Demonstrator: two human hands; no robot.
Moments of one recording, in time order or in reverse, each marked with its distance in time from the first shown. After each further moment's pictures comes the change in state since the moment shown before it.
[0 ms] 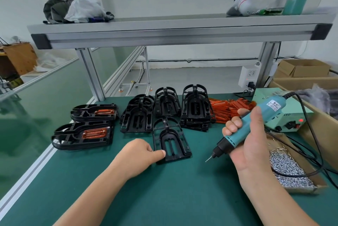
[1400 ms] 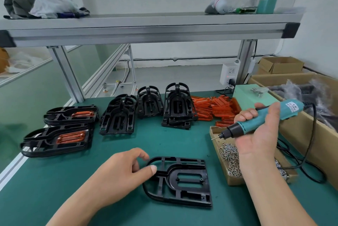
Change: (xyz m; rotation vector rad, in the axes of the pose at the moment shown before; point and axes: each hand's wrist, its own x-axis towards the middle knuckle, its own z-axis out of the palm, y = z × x) left_hand -0.049 0.007 0.000 0.013 -0.100 0.298; right_hand 0.024 -0.049 -0.026 0.212 0.211 -0.175
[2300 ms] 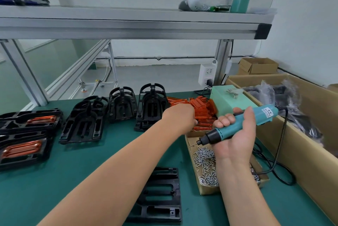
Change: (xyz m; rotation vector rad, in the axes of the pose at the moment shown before) left_hand 0.218 0.174 0.091 0.482 0.016 0.212; right_hand 0.015 -0.007 -0.011 0.023 0.045 0.008
